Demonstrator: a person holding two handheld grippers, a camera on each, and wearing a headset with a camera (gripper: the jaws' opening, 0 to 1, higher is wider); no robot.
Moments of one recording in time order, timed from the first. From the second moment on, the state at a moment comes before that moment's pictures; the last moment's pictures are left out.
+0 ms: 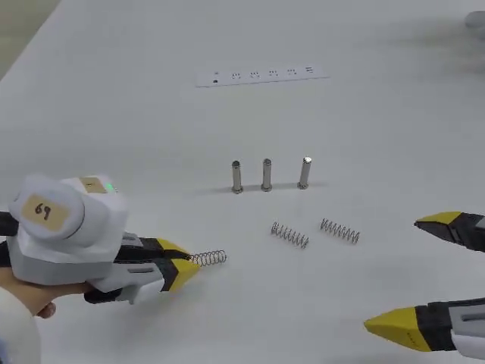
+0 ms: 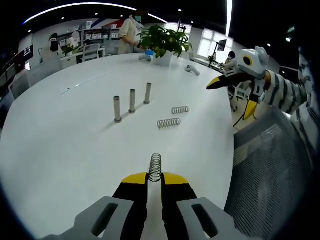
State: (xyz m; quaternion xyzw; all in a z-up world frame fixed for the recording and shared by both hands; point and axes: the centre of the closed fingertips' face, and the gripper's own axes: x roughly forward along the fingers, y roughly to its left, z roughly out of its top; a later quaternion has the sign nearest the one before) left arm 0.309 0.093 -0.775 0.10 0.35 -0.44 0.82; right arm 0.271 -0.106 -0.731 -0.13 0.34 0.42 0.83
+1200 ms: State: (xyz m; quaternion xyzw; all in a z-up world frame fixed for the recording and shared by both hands) left arm 0.293 0.075 -0.744 0.04 0.32 -0.52 0.79; right arm 0.267 -0.078 -0.717 -0.09 0.29 0.53 0.79
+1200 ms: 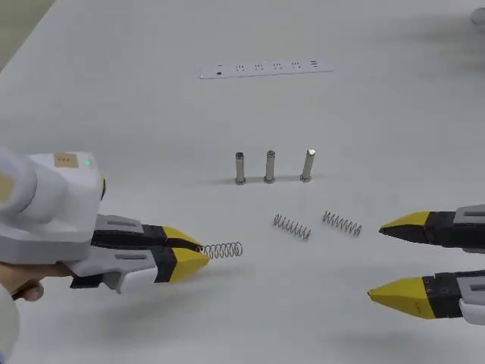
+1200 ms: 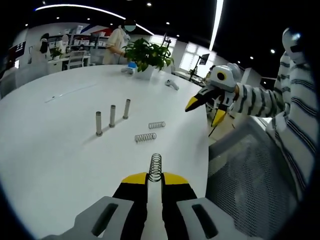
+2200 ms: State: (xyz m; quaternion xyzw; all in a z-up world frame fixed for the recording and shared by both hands) left arm 0.276 0.032 -0.737 0.03 0.31 -0.58 0.75; right arm 0.263 -0.023 -0.724 -0.13 0.28 0.62 0.72
